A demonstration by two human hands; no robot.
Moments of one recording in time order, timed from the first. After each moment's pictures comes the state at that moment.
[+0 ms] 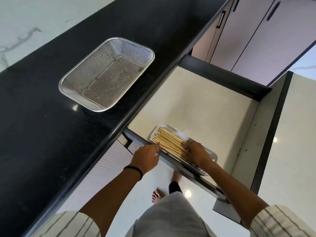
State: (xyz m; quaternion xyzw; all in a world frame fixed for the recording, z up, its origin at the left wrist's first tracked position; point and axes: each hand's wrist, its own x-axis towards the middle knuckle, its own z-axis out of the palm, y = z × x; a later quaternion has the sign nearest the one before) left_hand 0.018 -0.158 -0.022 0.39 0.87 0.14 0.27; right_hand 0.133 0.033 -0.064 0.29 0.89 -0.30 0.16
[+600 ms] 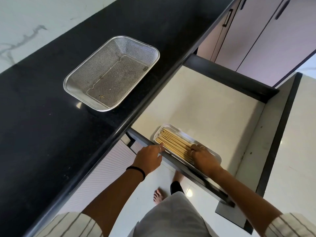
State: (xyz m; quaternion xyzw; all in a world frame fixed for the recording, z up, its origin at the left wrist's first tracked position) left_hand 0.017 -0.158 -0.022 0.39 0.87 0.15 0.26; right_hand 0.160 0.034 -0.070 0.14 0.97 -0.16 0.15
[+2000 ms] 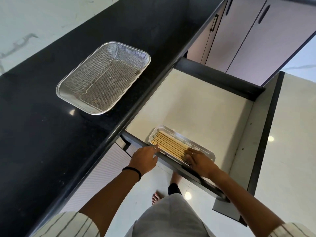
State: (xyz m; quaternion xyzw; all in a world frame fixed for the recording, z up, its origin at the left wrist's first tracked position) left_hand 0.014 -0.157 -0.023 0.40 0.87 0.13 0.27; right_hand 0.177 0.029 -0.063 0.23 0.90 -0.34 0.16
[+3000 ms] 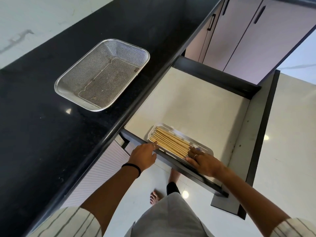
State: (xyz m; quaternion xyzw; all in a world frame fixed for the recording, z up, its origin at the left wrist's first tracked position) left_hand 0.012 -0.158 -0.024 0.40 0.86 0.14 0.29; right_hand 0.193 0.038 -0.052 0.16 0.92 -0.27 0.23
